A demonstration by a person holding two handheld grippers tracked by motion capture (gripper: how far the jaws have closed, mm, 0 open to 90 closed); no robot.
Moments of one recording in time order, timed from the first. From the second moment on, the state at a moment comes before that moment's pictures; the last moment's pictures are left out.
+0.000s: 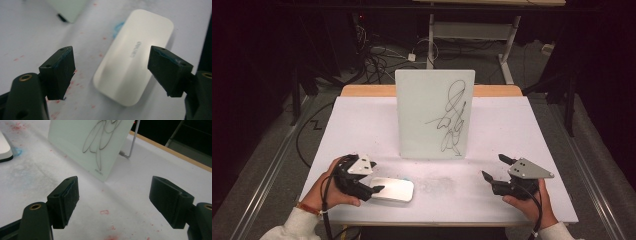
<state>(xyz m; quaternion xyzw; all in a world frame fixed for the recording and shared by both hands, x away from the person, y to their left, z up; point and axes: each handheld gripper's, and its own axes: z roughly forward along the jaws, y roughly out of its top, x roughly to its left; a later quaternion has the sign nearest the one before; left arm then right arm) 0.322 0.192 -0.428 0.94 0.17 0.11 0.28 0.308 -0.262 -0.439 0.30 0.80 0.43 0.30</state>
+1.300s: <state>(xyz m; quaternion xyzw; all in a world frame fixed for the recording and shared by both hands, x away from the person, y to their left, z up) 0.335 0.153 -0.432 0.95 0.10 0.11 0.27 0.306 -0.256 -0.442 0.26 0.82 0.42 0.27</state>
